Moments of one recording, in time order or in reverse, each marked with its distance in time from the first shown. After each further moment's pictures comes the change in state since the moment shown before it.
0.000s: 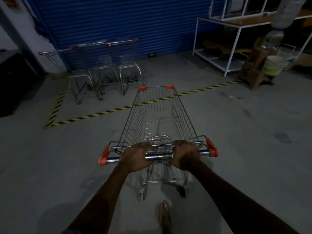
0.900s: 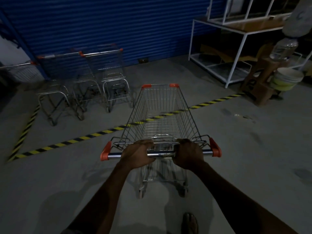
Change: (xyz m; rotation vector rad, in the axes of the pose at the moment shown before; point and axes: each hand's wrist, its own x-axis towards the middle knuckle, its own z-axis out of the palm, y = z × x) left_hand 0.539 -0.126 -0.021 -0.015 0.022 0.052; right_hand 0.490 0.175 -0.030 -0.027 -0.013 0.027
